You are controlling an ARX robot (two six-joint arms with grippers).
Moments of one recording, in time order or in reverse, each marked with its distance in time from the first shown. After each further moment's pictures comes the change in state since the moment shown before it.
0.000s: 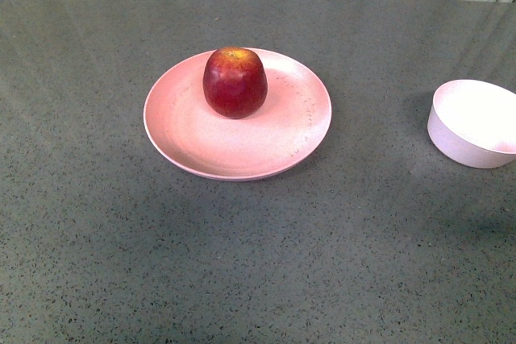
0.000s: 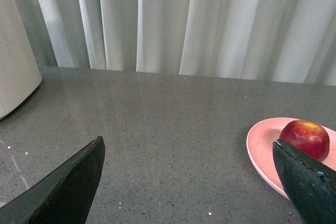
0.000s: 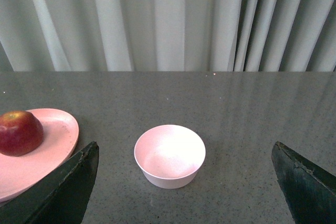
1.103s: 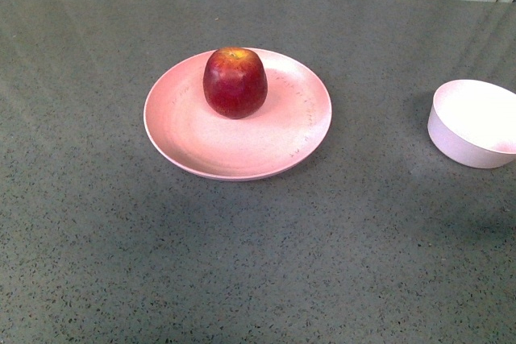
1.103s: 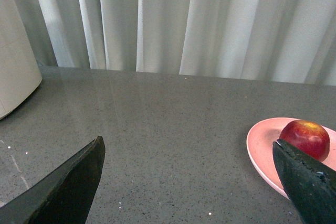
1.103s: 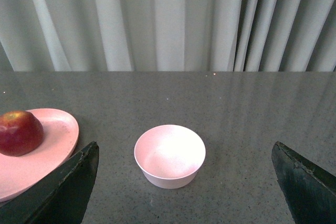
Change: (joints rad) left arm 0.000 0.000 0.000 0.000 0.000 0.000; right arm 0.000 0.000 0.000 0.000 0.000 0.000
